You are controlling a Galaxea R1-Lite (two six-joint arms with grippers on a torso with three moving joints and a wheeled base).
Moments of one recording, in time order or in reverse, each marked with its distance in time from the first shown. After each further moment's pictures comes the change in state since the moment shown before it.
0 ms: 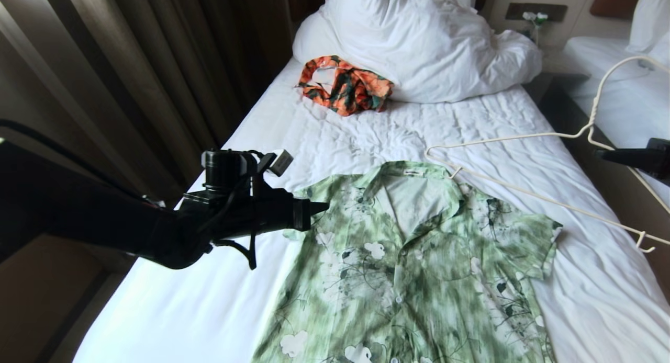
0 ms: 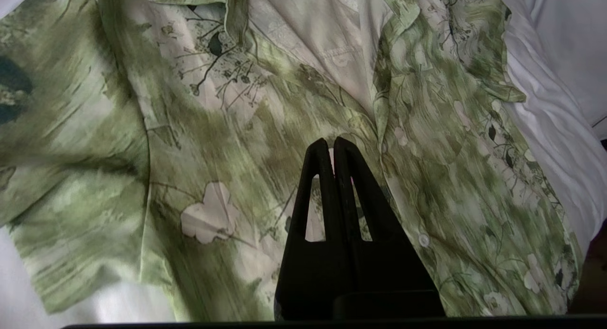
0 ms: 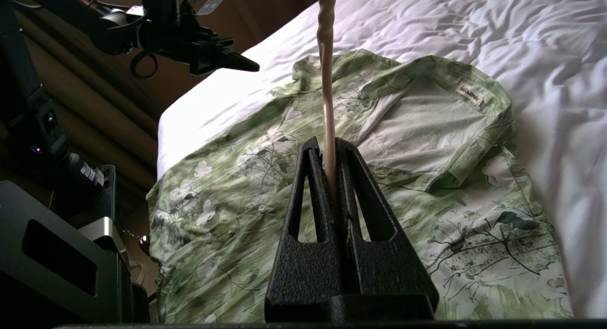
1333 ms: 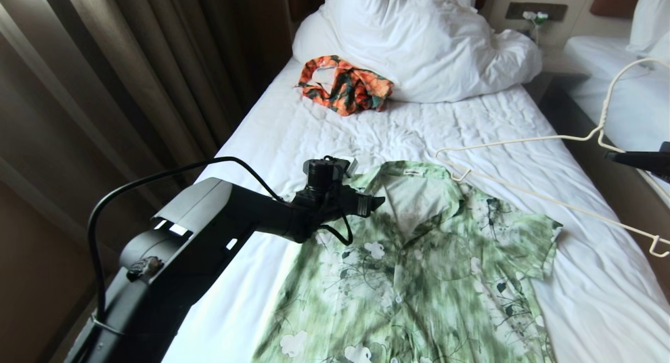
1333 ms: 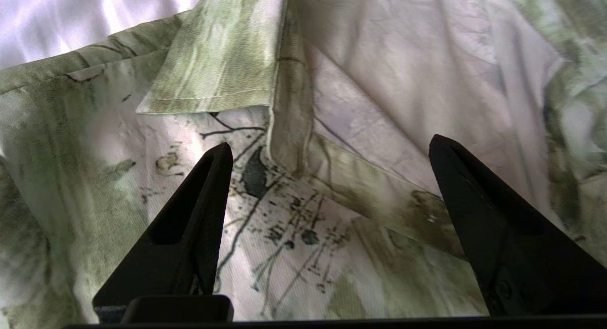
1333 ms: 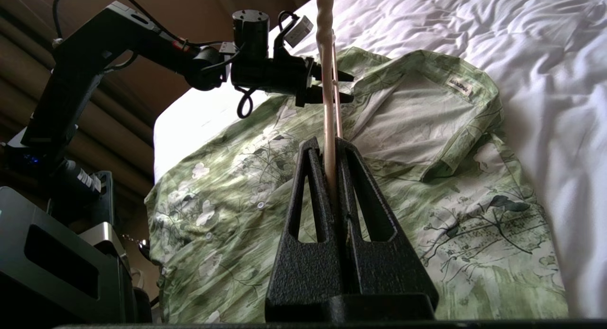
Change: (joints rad) left arm -0.120 0.570 -0.752 0.112 0.261 0.092; right arm -0.035 -0.025 0.031 0.009 0.000 0.003
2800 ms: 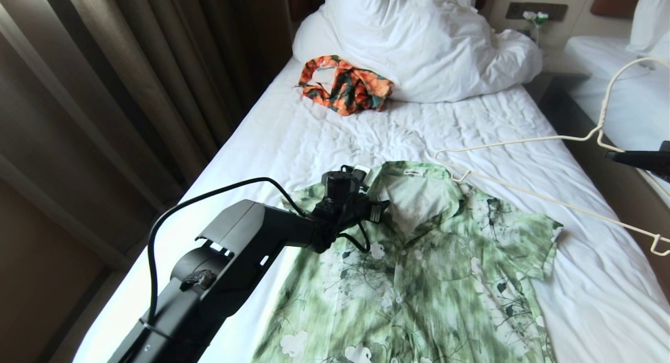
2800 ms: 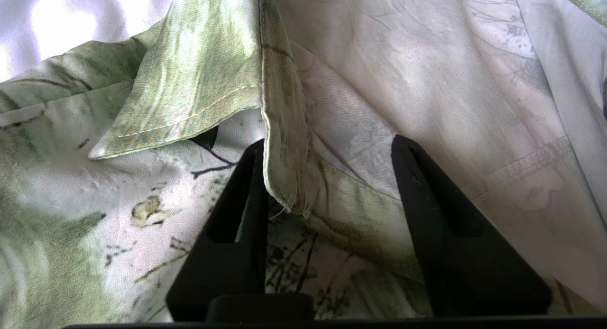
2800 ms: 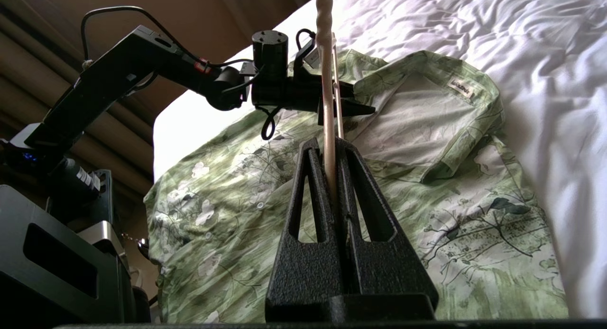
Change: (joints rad) left arm -0.039 0.157 -0.184 -0.027 0.065 0.062; right arm 0.001 -0.004 0.003 -0.007 0.000 0.000
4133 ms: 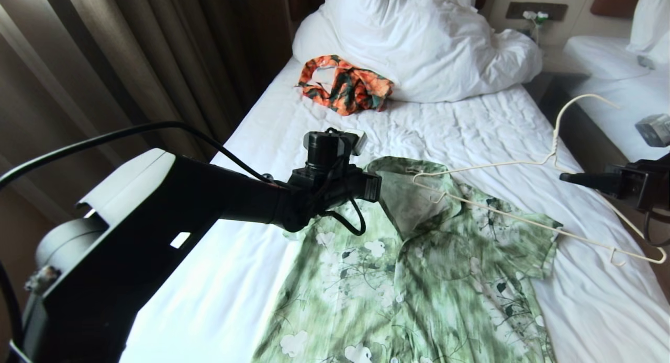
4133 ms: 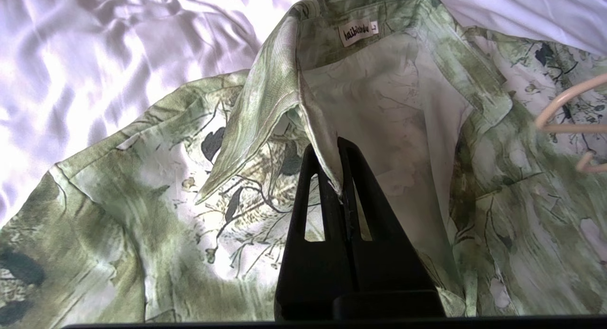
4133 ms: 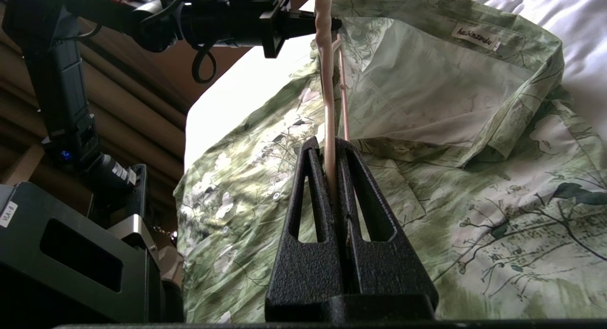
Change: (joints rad) left arm -0.051 -0.403 0.324 0.096 0.100 -0.018; right arm 0.104 0.171 -0.024 -0.004 0.000 -0.005
